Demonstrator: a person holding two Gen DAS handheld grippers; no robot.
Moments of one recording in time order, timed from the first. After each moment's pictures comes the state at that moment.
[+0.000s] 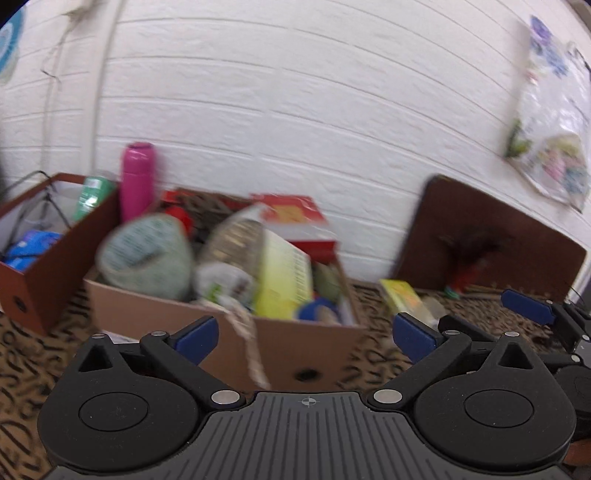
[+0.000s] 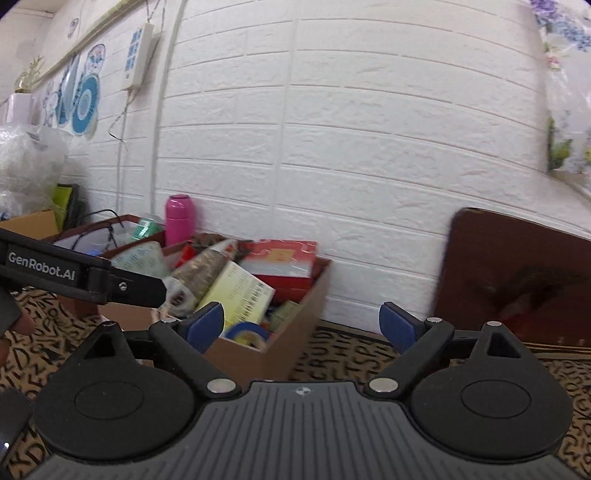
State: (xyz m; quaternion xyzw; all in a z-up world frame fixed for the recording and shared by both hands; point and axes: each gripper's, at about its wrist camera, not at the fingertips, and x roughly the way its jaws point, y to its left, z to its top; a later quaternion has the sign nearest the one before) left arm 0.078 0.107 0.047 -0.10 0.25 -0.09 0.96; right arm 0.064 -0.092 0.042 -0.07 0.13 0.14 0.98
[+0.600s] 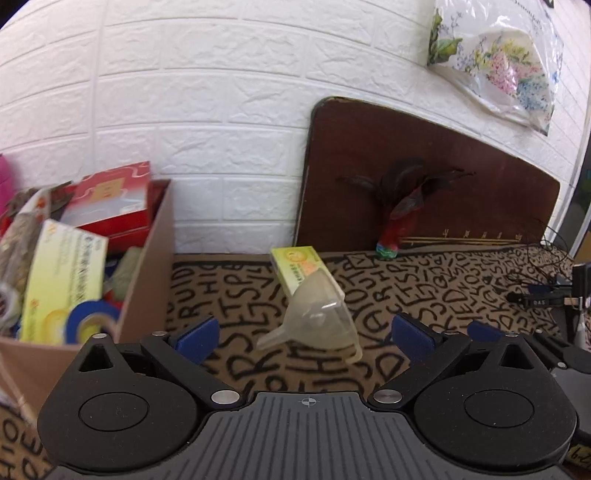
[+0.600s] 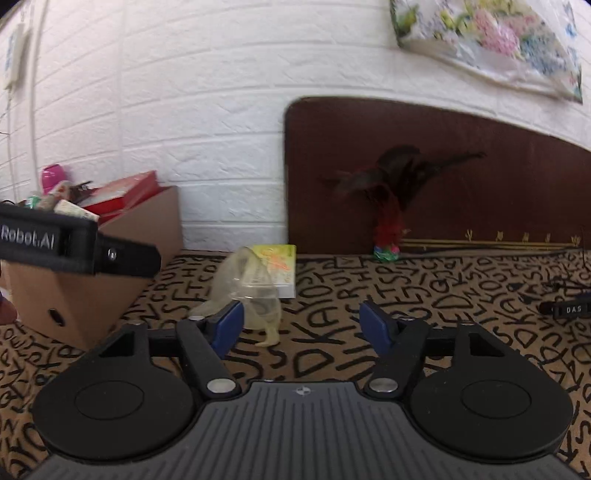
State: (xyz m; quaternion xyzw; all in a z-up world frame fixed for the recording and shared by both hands) left arm 0.166 -0.061 0.013 -0.02 0.29 -0.16 0.94; right arm 0.108 -0.231 -0.026 0.01 0.22 0.03 0.98
